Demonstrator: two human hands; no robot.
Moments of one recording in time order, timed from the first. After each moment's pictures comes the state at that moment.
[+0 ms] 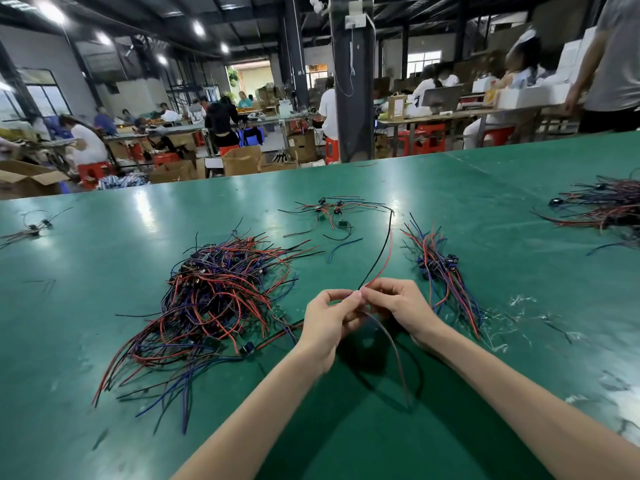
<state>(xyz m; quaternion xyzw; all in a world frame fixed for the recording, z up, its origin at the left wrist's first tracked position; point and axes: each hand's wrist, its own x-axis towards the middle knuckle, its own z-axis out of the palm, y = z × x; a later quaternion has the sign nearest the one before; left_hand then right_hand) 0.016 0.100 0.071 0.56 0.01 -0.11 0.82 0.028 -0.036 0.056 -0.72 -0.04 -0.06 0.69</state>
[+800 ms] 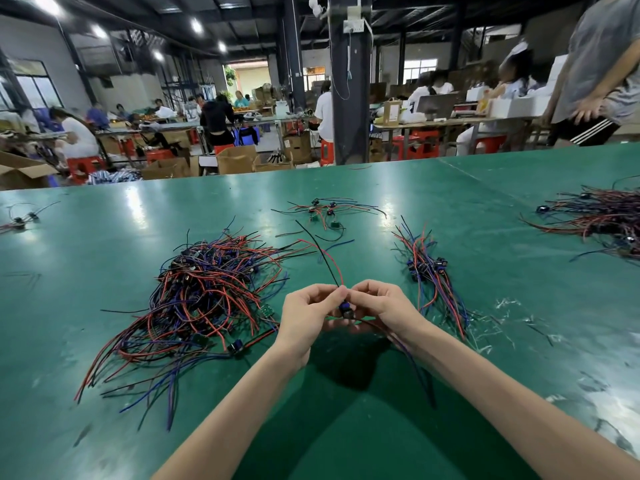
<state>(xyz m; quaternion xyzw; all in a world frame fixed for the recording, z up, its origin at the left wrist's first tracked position) 0.019 0.115 0.070 0.63 -0.07 -0.05 0.77 0.014 -0.025 0.069 -0.64 -0.01 0.03 0.77</state>
